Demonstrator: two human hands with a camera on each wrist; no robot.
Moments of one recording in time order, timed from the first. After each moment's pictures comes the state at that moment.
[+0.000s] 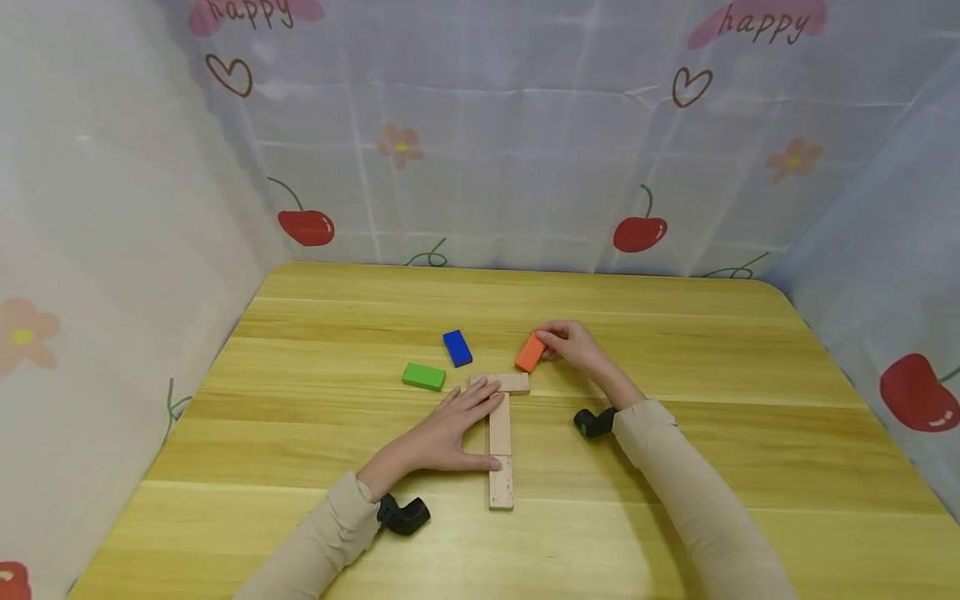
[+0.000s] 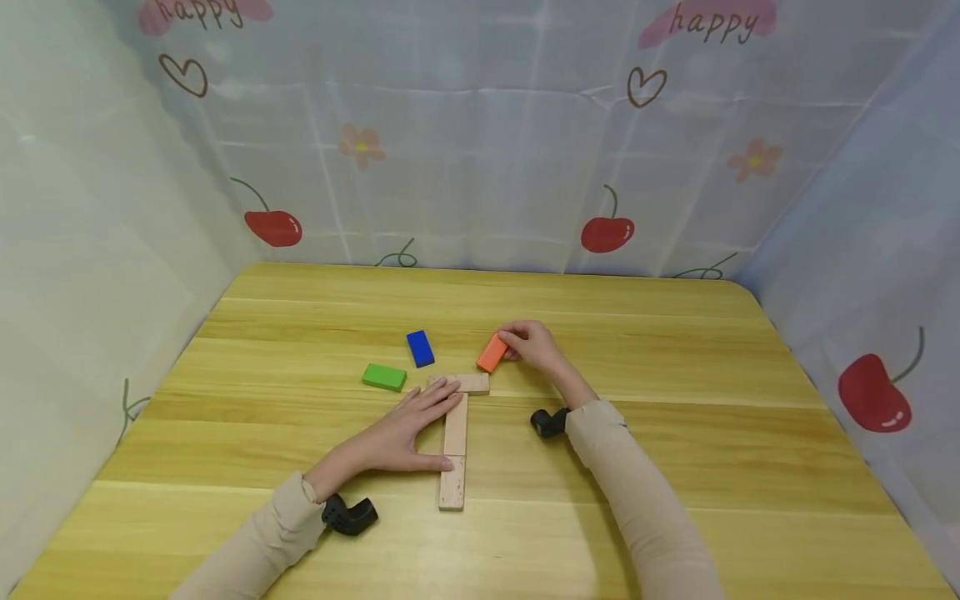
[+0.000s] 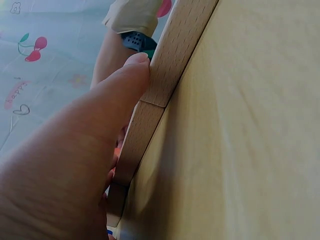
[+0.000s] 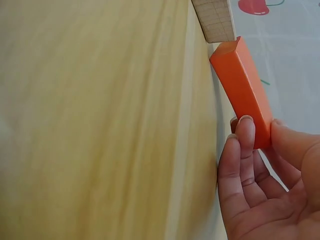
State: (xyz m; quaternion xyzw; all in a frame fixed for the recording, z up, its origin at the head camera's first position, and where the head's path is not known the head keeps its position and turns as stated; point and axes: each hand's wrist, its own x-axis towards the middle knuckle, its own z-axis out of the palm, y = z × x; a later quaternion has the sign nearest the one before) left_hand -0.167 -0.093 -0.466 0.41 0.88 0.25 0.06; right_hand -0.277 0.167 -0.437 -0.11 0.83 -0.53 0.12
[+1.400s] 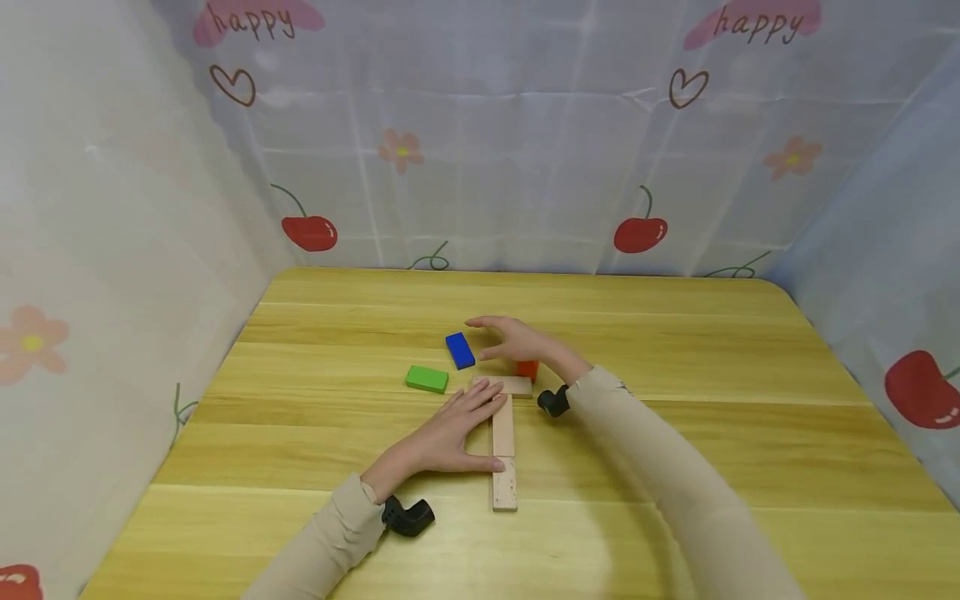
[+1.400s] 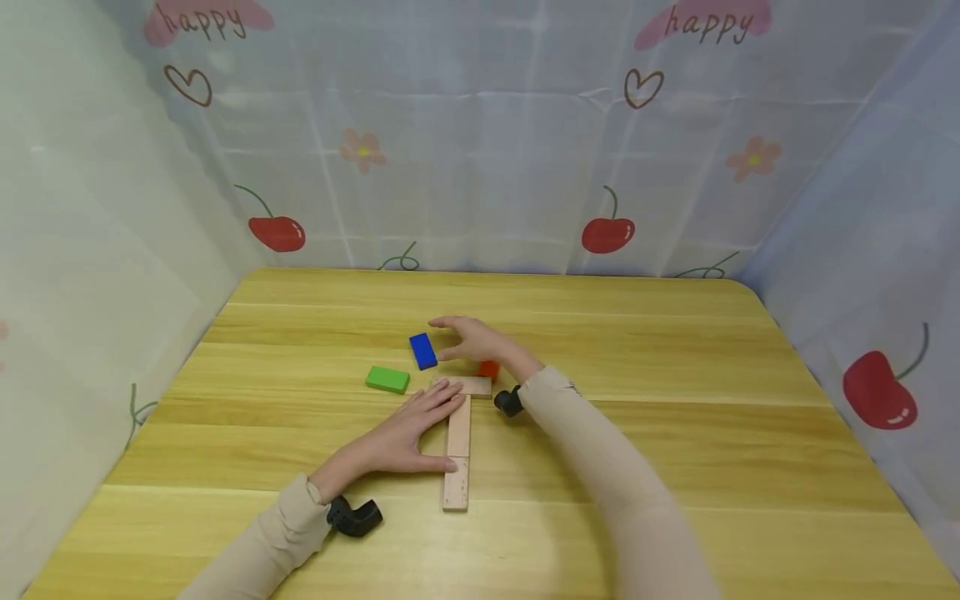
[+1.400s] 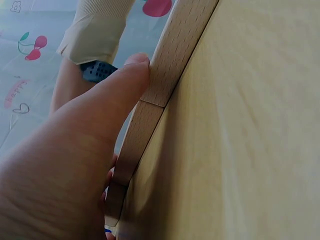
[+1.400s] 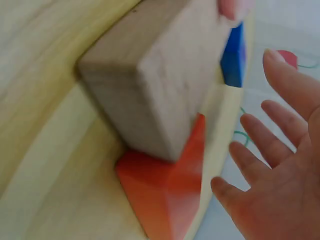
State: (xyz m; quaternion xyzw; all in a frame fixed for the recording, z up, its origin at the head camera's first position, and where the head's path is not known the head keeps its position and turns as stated) left_hand -0.167 -0.093 -0.467 0.41 0.88 0.24 0.05; right_hand -0.299 0.092 -0.415 -0.37 0.86 -0.32 0.18
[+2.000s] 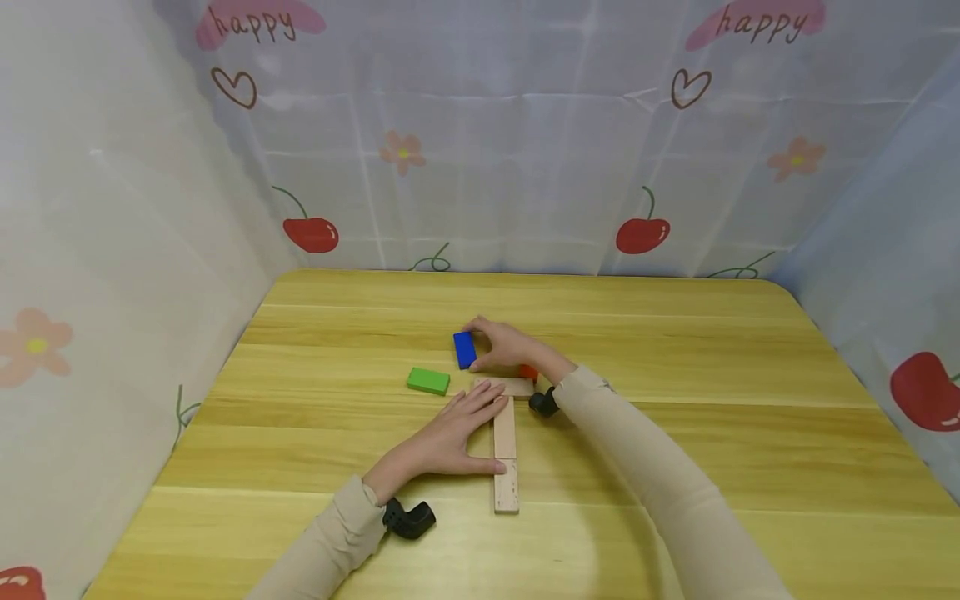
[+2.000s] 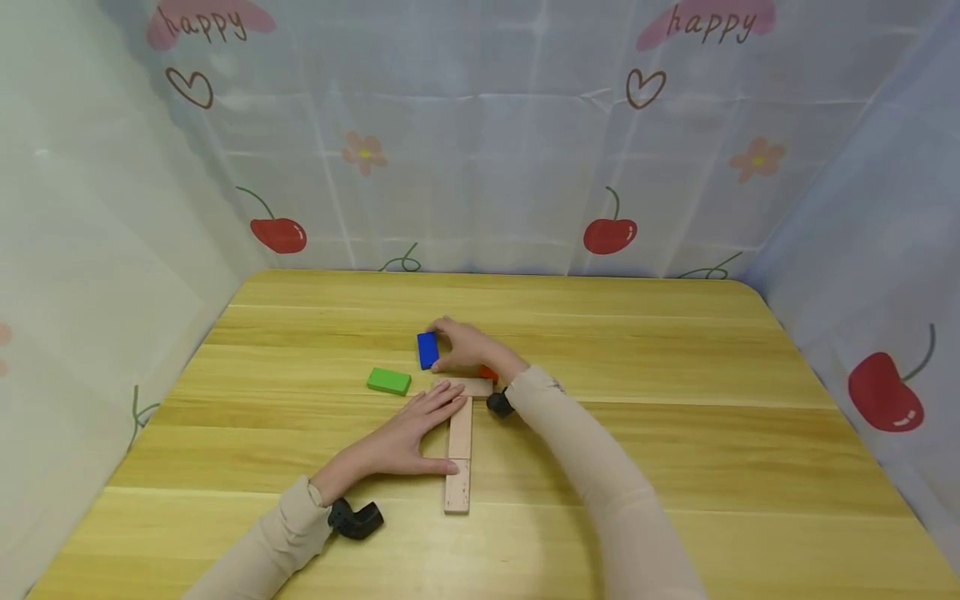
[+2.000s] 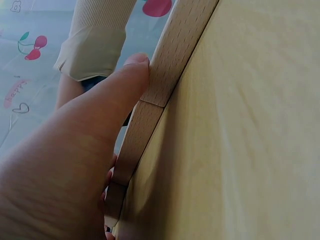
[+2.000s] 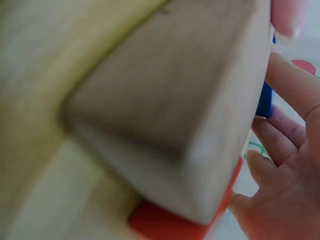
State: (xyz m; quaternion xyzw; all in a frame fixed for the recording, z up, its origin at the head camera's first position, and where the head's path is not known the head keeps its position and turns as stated) left_hand -0.166 -0.092 -0.465 0.42 0.87 0.24 0.05; right_hand -0.300 0.074 -0.428 -0.35 0.89 -0.26 0.16
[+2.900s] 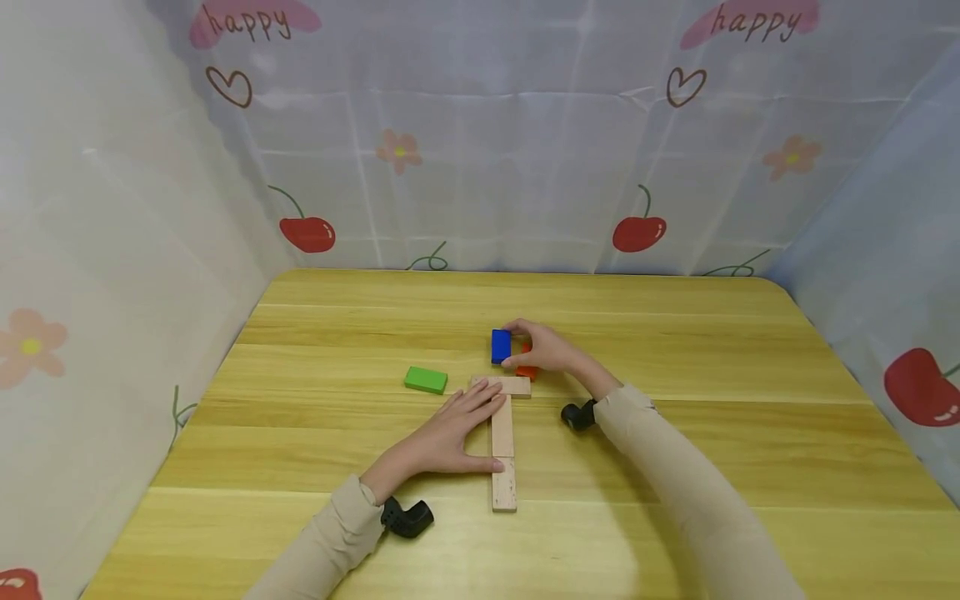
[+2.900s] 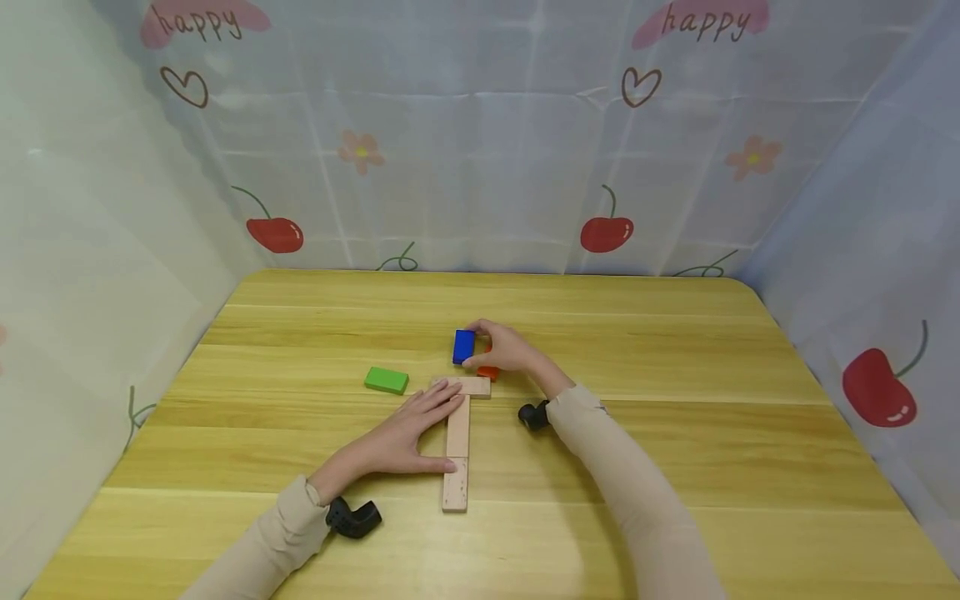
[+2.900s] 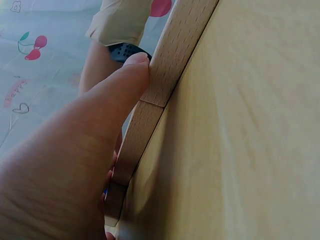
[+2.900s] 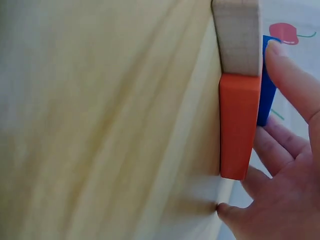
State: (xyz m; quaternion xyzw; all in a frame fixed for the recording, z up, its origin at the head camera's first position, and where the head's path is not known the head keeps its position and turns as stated) left_hand -0.166 -0.091 -0.465 0.41 0.88 0.24 0.05; right_hand -0.289 0.135 -0.436 -0.28 0.88 -0.36 0.13
